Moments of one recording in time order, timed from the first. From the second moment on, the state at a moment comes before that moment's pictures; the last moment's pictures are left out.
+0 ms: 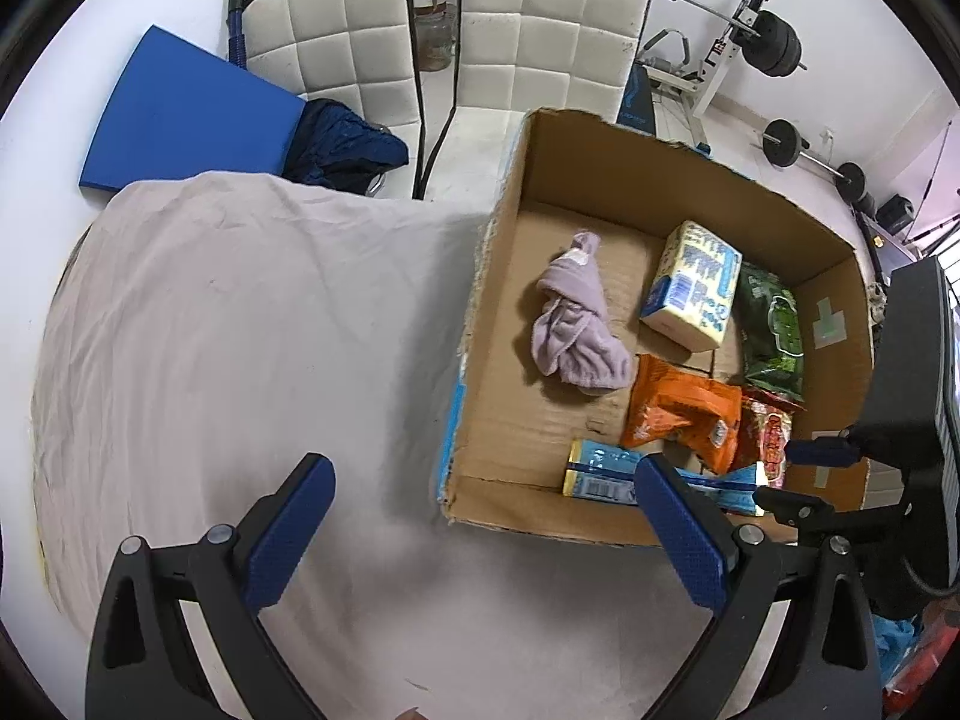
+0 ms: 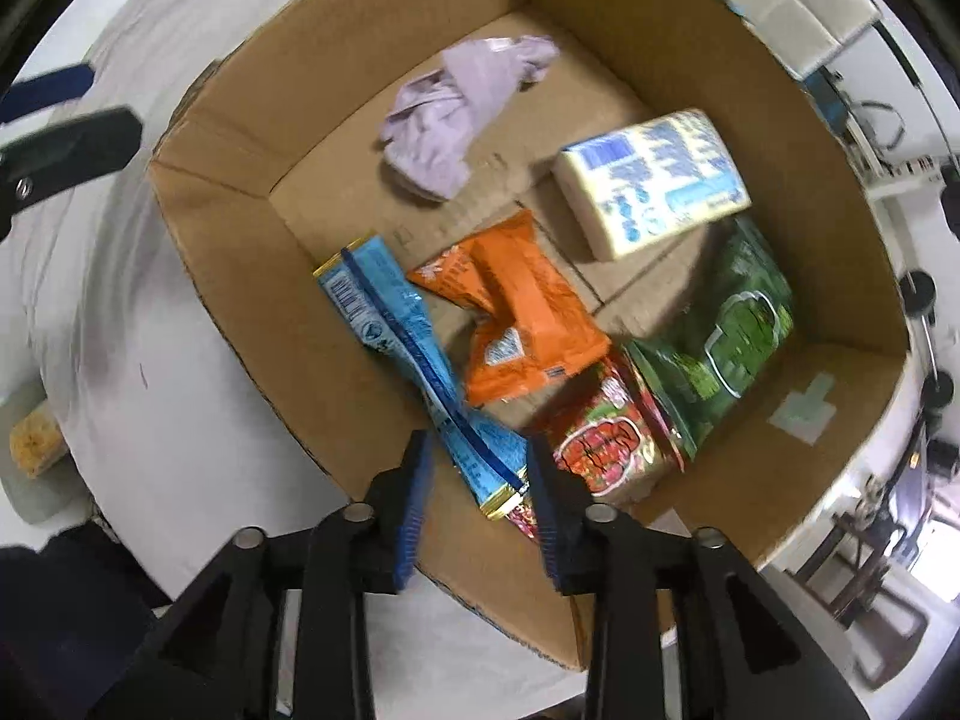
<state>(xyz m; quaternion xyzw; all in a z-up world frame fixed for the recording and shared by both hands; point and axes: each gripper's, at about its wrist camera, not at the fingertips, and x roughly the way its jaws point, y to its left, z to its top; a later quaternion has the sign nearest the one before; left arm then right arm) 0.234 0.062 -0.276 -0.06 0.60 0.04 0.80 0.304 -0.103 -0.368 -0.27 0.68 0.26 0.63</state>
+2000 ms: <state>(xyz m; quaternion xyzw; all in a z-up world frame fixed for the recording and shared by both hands) 0.088 -0.007 -0.067 -0.02 0.51 -0.01 0.86 0.067 -0.218 -0.077 0.05 0.50 0.02 0.87</state>
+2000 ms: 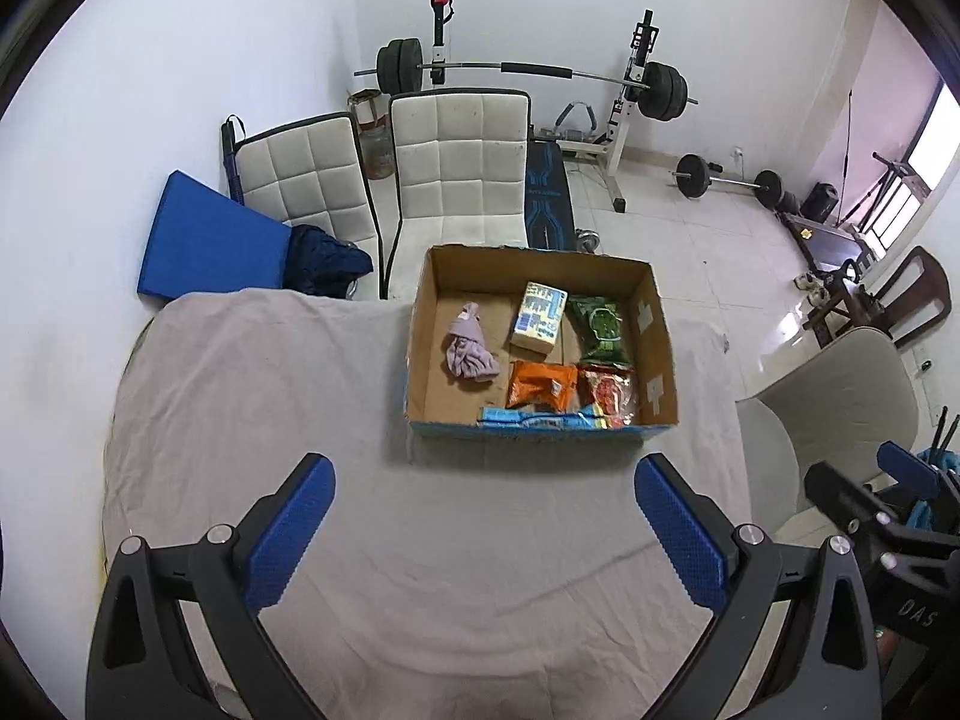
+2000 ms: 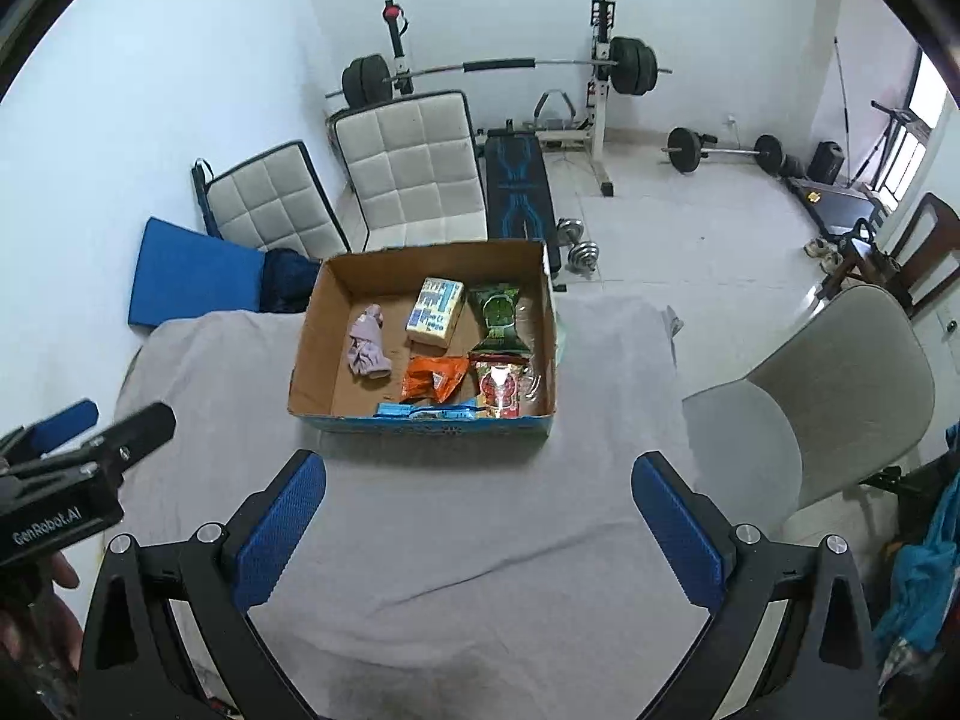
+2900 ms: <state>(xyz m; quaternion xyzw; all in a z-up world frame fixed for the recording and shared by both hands) 0.056 -0.014 -0.038 -0.01 0.46 0.01 0.89 0.037 -0.225 -0.034 0.05 0.47 -0.01 0.88</state>
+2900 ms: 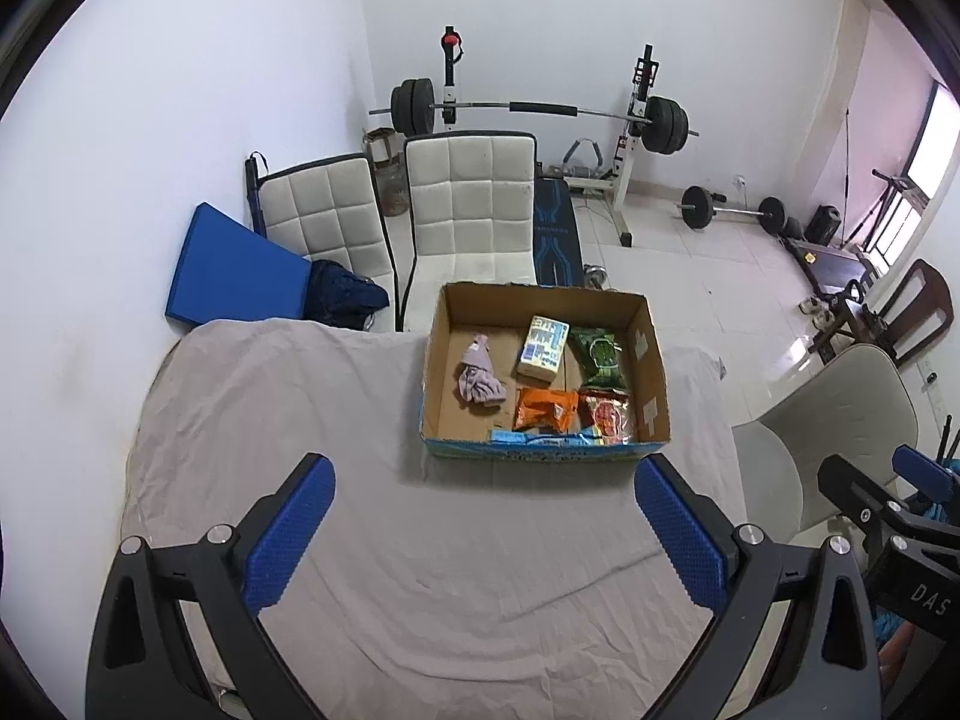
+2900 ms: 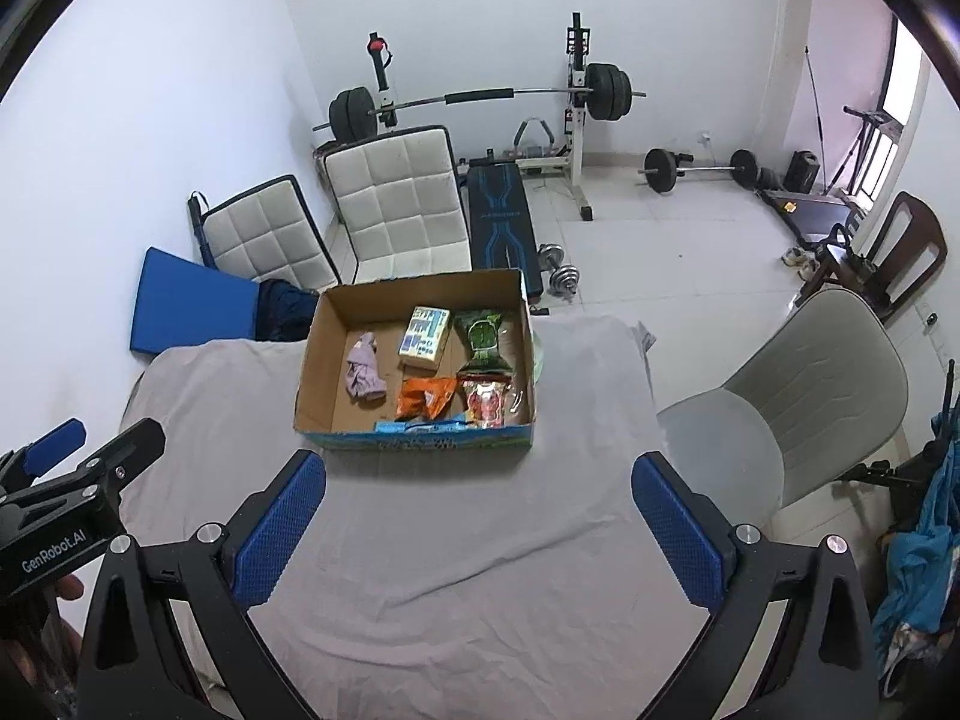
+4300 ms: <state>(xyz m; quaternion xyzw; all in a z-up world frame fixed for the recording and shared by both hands) 0.051 -0.013 -0.020 -0.01 0.44 0.01 0.90 0.048 -0.218 -0.007 0.02 0.44 -0.01 0.90</state>
